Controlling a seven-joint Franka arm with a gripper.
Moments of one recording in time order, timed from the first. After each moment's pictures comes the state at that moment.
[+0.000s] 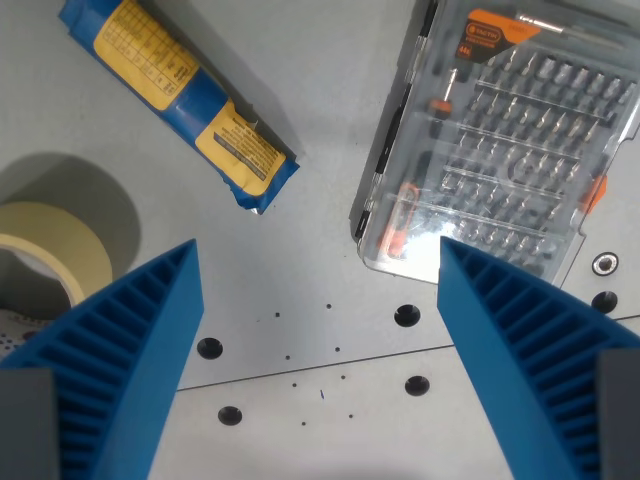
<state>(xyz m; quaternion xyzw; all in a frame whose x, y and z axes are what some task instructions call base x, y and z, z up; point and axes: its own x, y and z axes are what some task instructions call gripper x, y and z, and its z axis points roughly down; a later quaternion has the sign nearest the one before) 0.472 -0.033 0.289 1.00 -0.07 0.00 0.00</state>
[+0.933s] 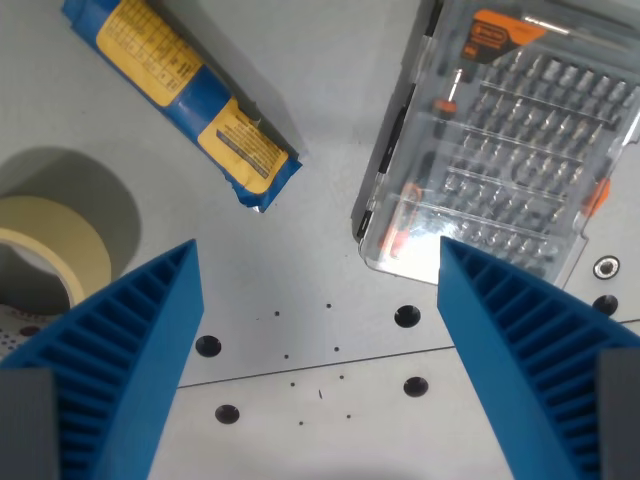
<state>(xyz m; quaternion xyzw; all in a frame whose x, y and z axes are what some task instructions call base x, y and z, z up) 0.473 -0.030 0.286 1.00 -0.06 -0.01 0.00</state>
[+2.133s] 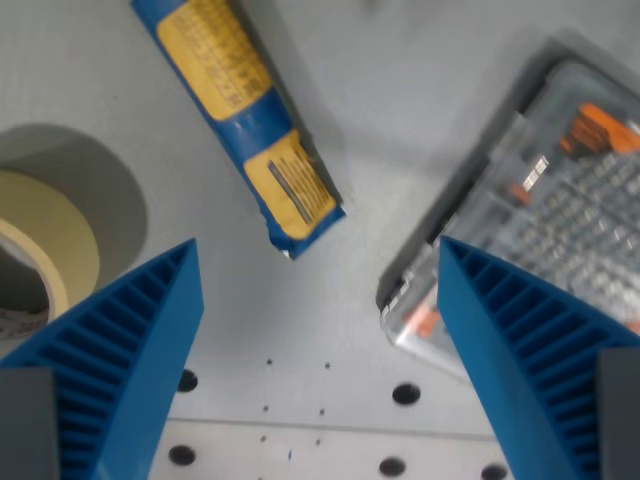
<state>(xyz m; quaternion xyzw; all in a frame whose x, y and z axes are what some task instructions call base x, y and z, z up) 0.490 0.001 0.233 1.00 0.07 -0.01 0.00</state>
